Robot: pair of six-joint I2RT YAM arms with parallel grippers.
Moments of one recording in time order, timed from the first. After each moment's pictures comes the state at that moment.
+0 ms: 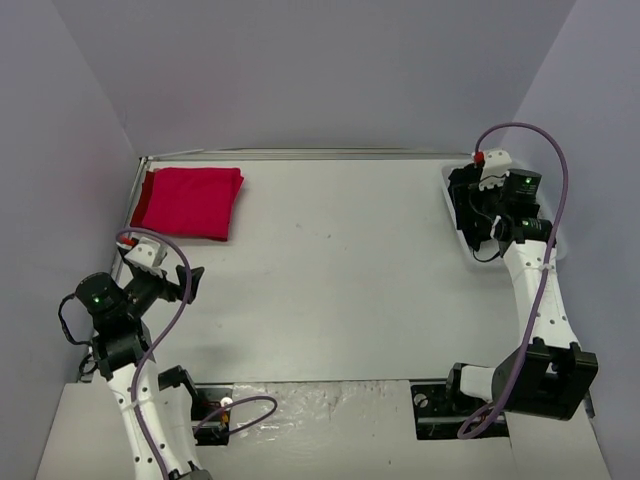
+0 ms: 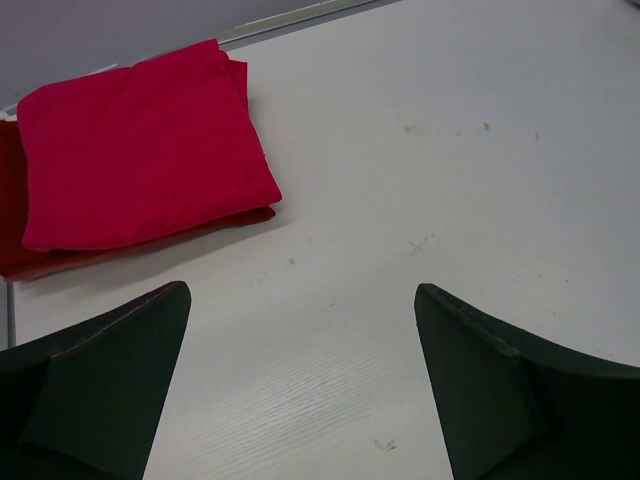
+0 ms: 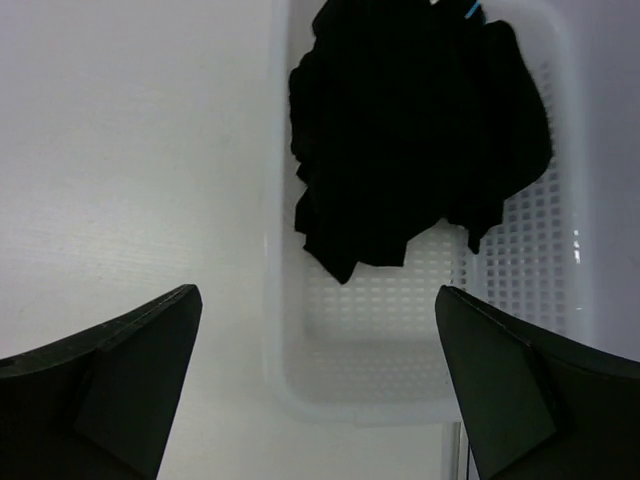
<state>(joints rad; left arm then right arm) 0.49 0.53 0.60 -0.35 0.87 0.24 -0.17 1.25 1.14 -0.49 -0.13 -0.34</state>
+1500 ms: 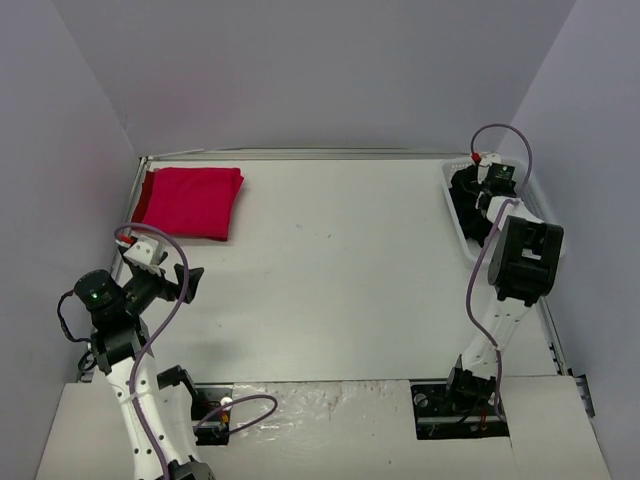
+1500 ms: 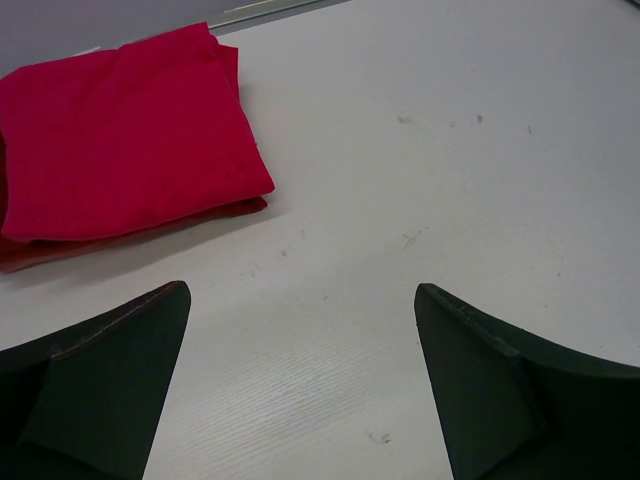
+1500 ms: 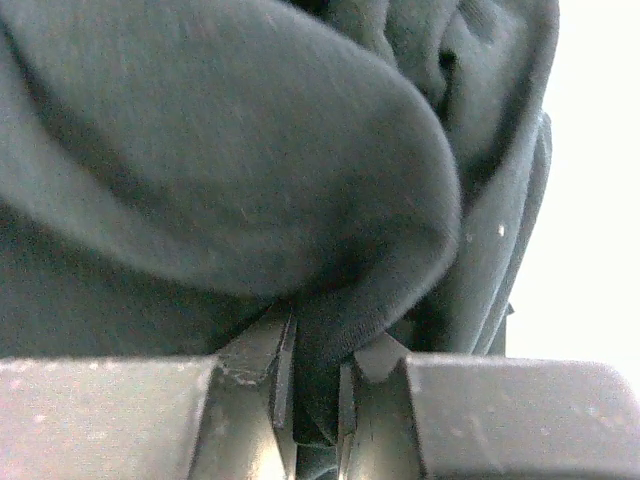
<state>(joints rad) 0.51 0.56 0.60 -0.36 0.91 0.25 -0.26 2.09 1.43 -0.03 0.17 -0.39</state>
